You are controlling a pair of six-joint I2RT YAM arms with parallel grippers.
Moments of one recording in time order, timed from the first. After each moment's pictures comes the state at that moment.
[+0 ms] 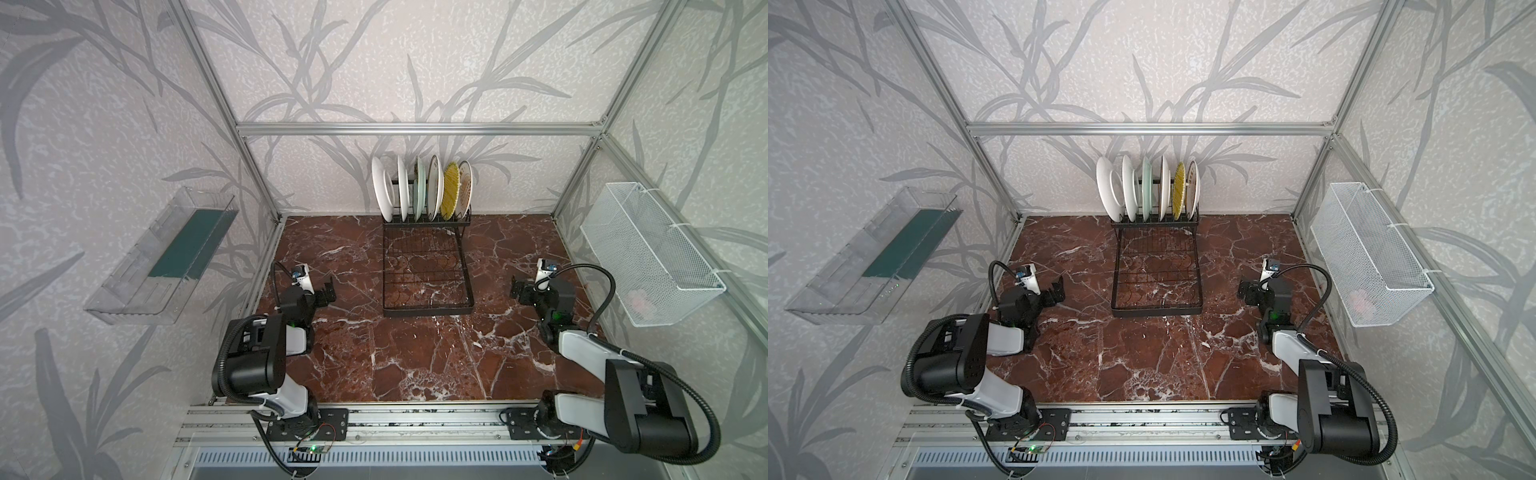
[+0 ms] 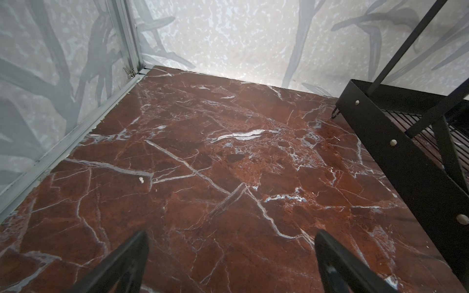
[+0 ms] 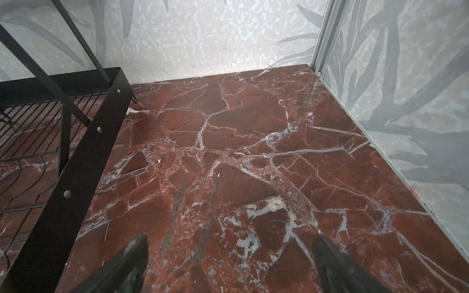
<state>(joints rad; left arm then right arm) 0.15 1.57 0.31 0.95 0.12 -0.10 -0.07 1.26 0.38 0.50 0.01 0.08</state>
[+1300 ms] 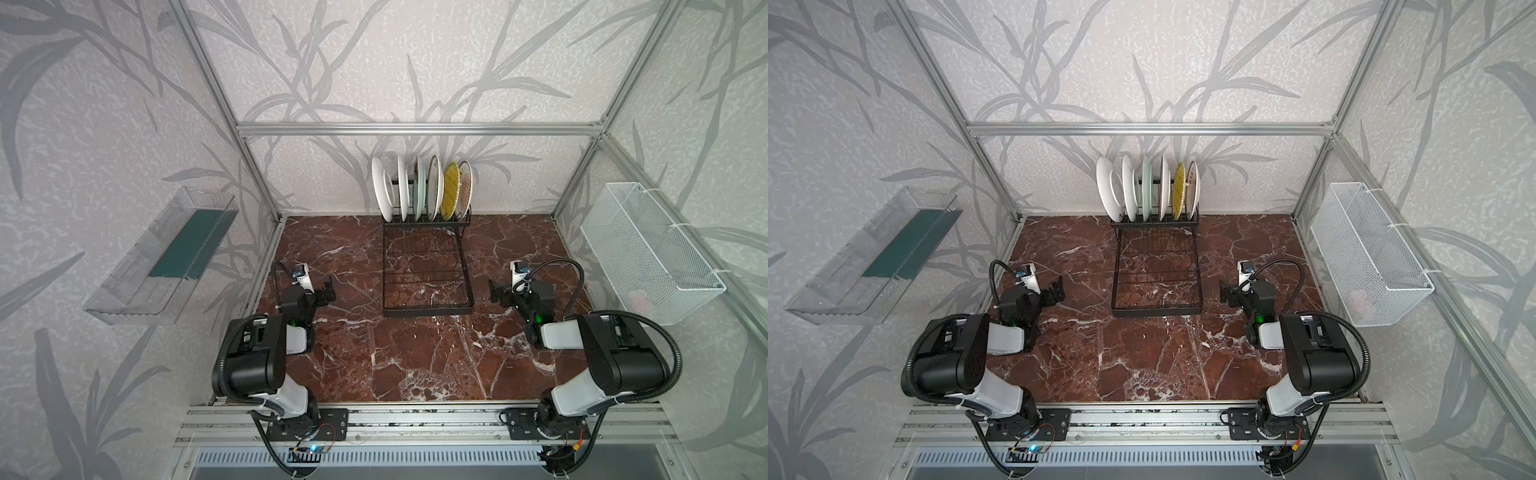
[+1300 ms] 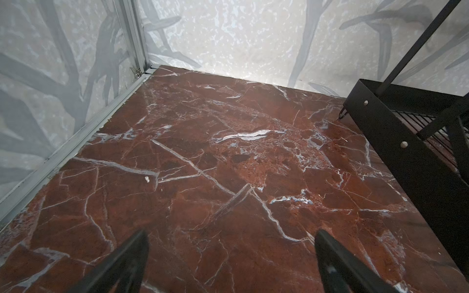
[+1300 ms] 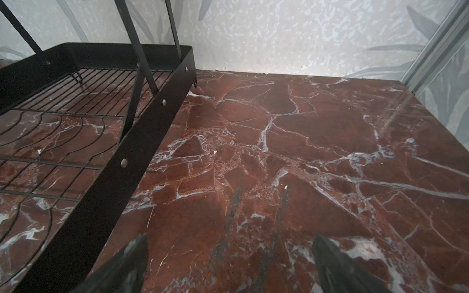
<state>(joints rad) 0.14 1.57 0.32 0.94 0.09 -0.10 0.04 1.58 0.36 0.86 -0.11 -0.03</state>
